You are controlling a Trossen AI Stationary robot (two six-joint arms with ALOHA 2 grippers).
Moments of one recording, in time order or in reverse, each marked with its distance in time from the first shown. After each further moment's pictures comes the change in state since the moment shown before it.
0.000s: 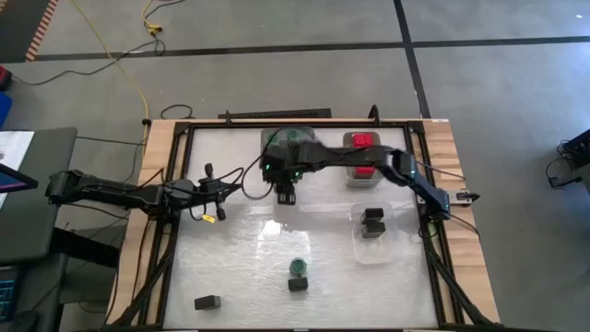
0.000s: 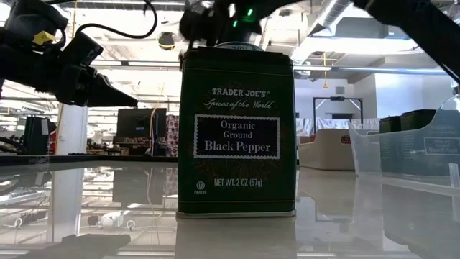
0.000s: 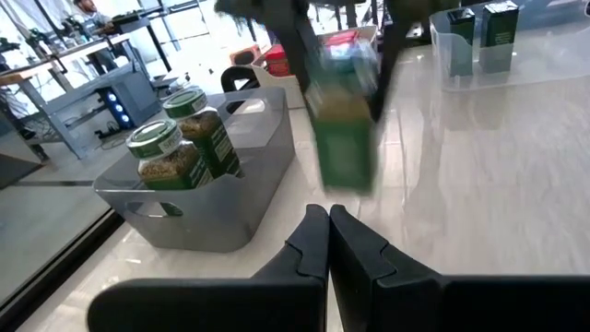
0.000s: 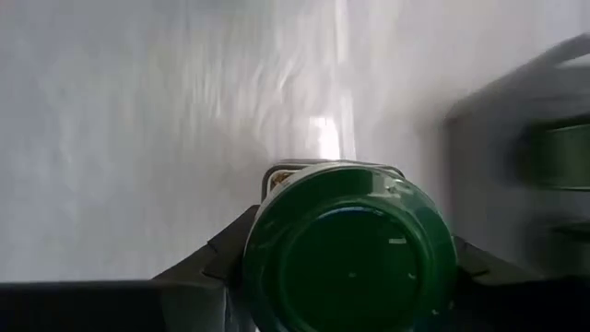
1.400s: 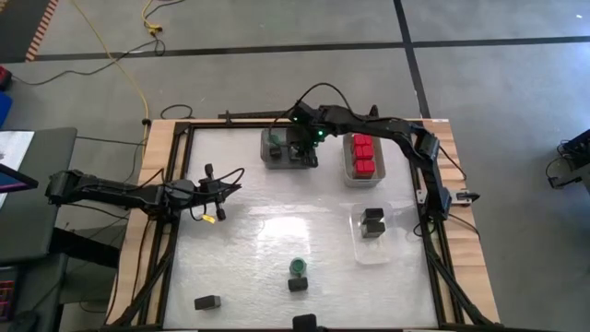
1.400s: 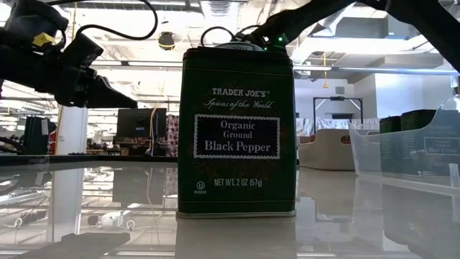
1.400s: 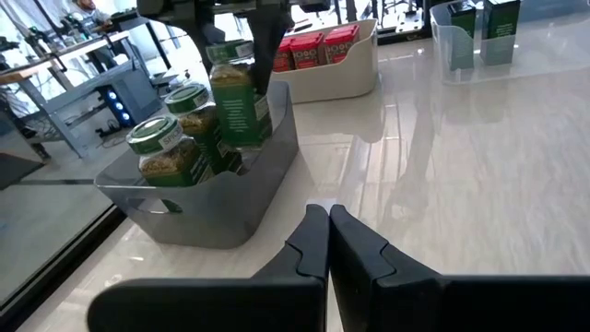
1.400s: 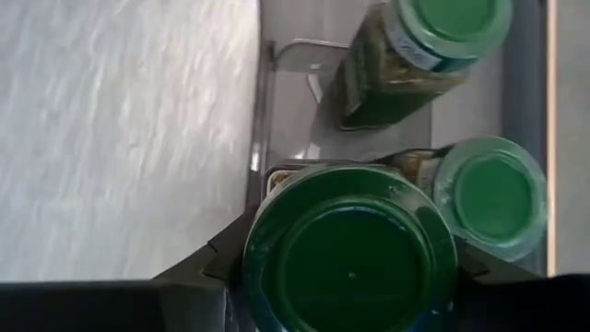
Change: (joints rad) left arm 0.000 0.000 0.000 -0.013 -0.002 0.006; right arm -0.309 -0.184 -0.298 0.207 -0.180 -0.391
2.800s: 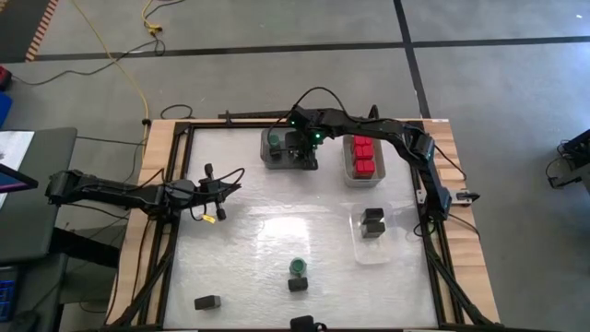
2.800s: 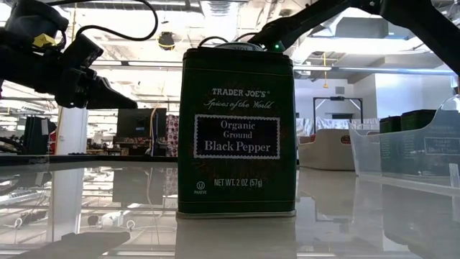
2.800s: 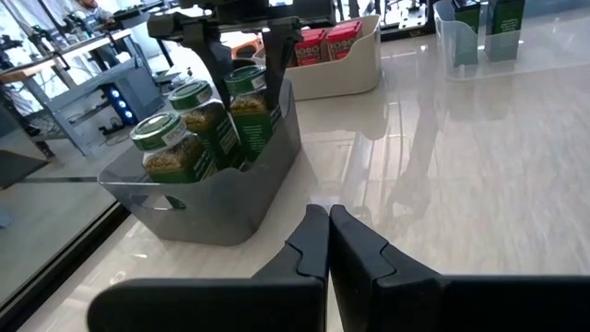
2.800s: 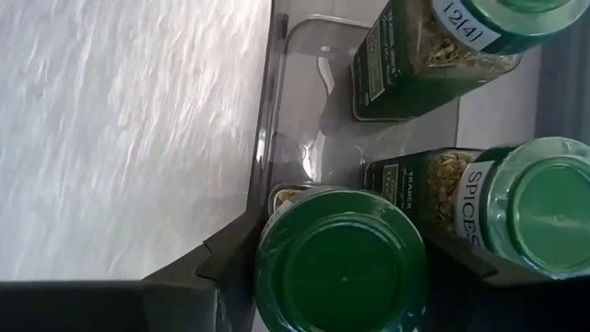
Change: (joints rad) left arm 0.000 0.000 0.000 -0.007 -0.007 0.001; right arm 0.010 0.048 0.002 0.000 0.003 -0.044
